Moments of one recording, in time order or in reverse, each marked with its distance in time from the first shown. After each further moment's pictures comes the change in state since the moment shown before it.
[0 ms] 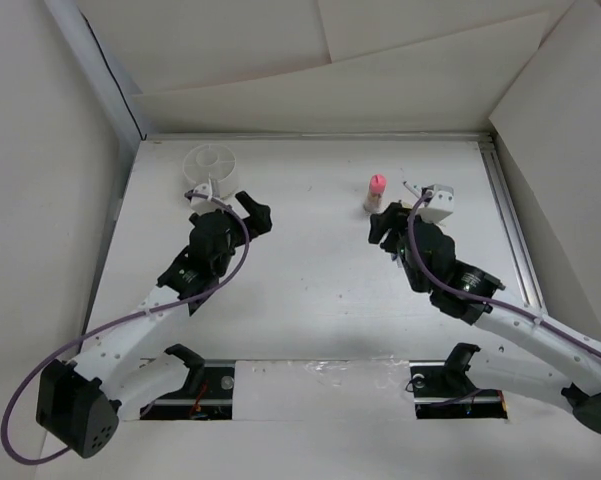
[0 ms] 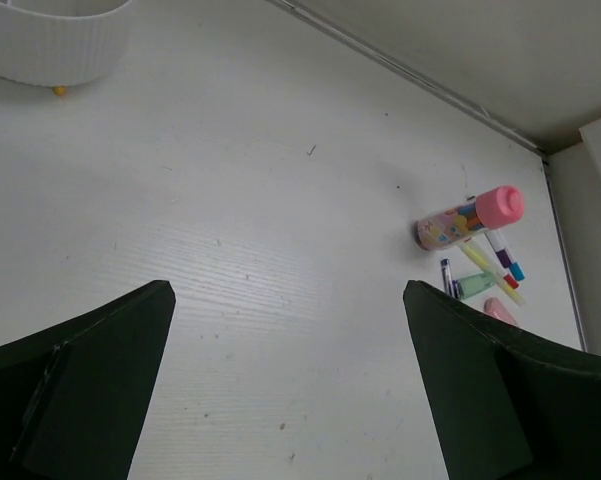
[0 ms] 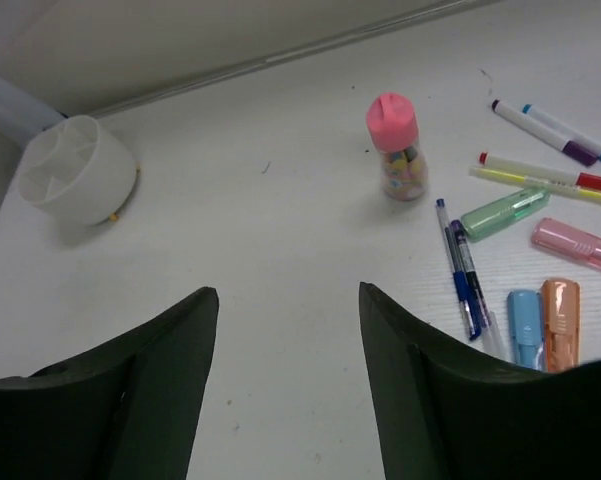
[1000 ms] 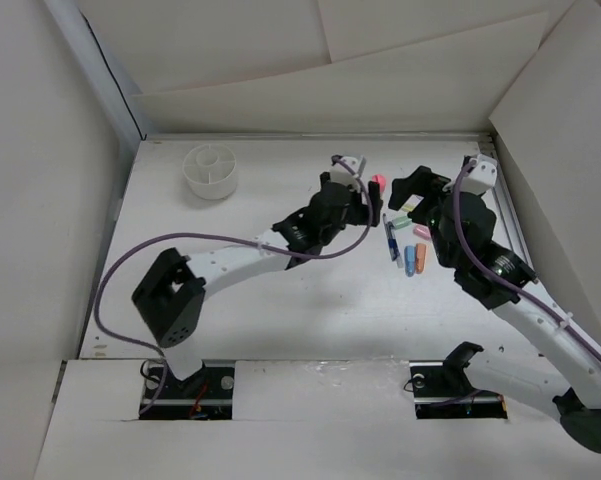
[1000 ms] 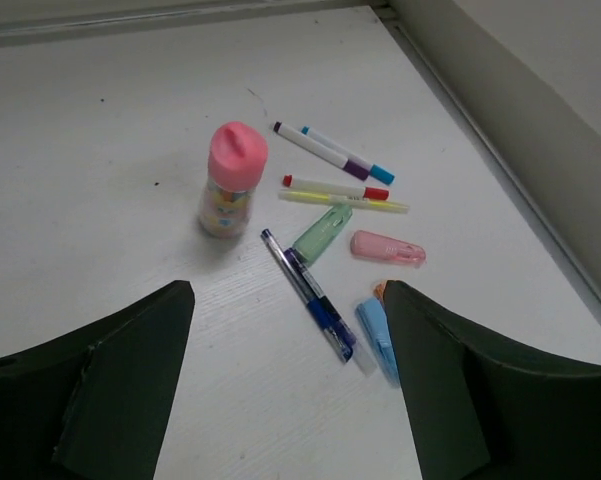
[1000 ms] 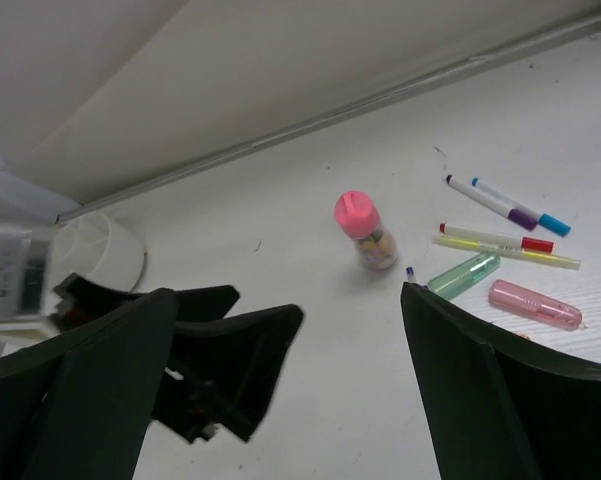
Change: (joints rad) left arm -0.377 0.732 0.574 0.222 0.081 0.296; right arm -0.188 -0.006 0.220 -0.118 -0.061 -0.021
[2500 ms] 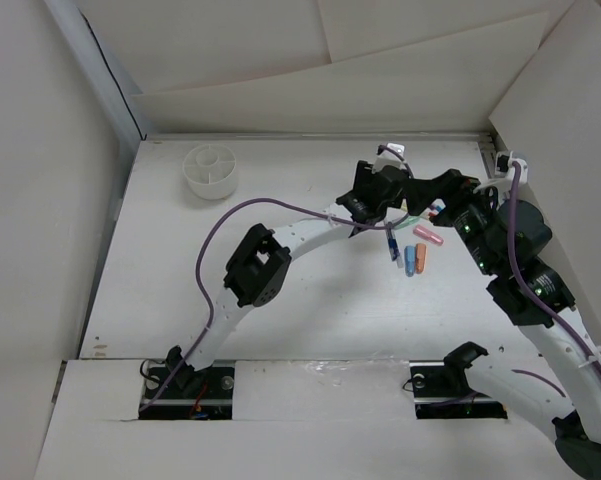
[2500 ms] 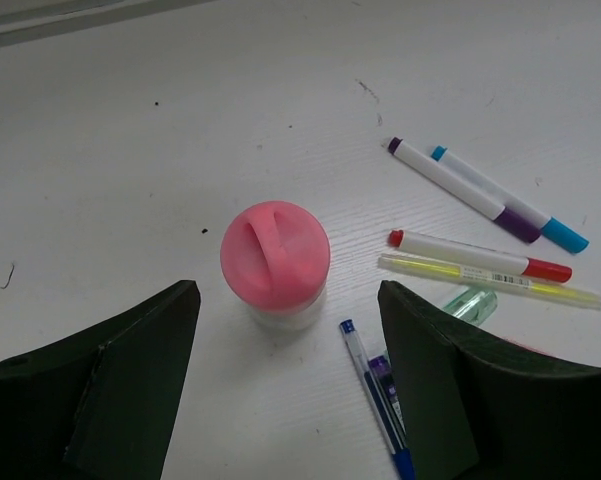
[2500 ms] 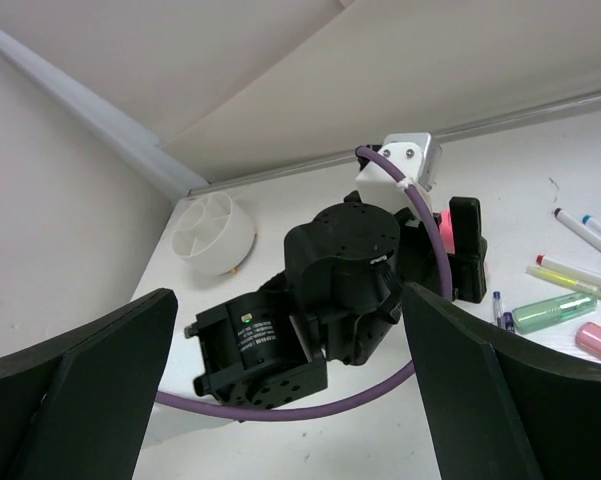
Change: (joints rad) left arm -0.005 0.724 0.846 -0.364 -0.273 0.099; right arm -0.174 -0.143 0.035 -0.009 -0.446 -0.006
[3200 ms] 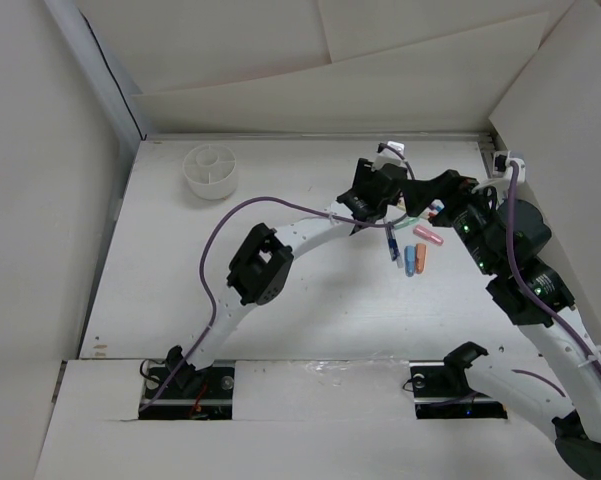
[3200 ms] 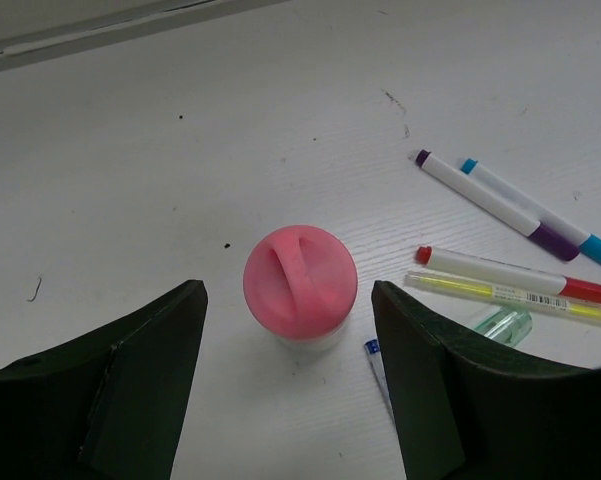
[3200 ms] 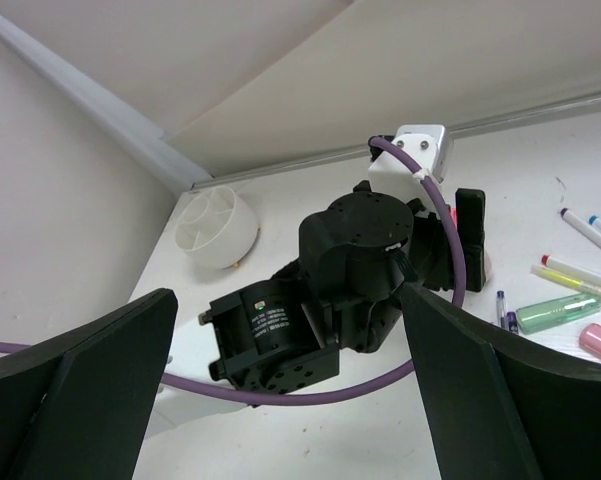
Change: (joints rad) left arm 0.013 0.045 0.057 -0.013 -0.032 0.042; right arm 0.000 0.002 0.000 0.000 -0.019 -0.007
